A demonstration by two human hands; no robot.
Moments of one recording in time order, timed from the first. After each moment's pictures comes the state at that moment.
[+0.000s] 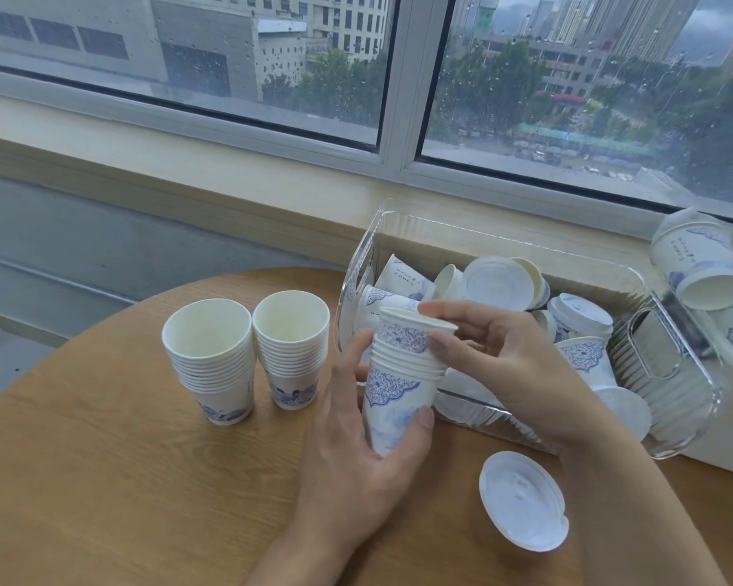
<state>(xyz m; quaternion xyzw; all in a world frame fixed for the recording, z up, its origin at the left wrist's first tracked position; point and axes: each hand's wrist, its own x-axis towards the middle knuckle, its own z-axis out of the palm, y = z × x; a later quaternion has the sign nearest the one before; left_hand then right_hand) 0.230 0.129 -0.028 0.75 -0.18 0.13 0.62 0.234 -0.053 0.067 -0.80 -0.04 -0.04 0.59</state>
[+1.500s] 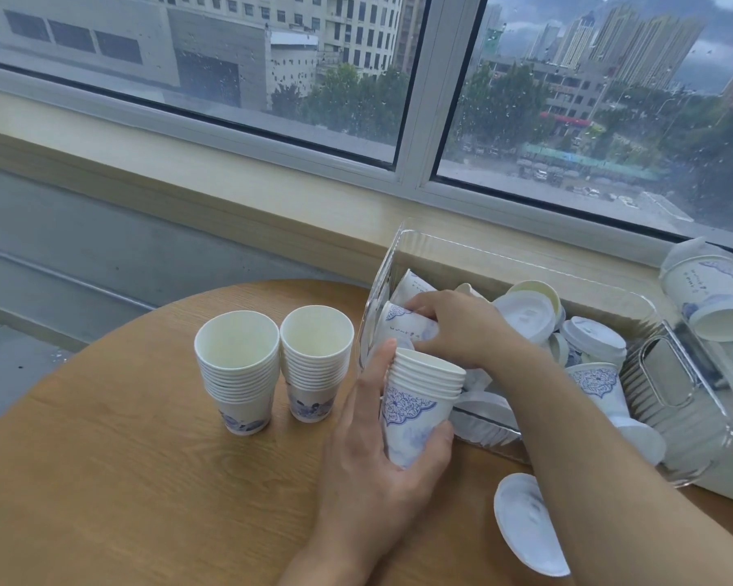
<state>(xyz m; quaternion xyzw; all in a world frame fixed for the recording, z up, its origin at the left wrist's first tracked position) 0.230 0.129 -0.025 0.76 -0.17 0.16 0.61 0.345 -0.046 0.058 -1.00 0.00 0.02 0.09</state>
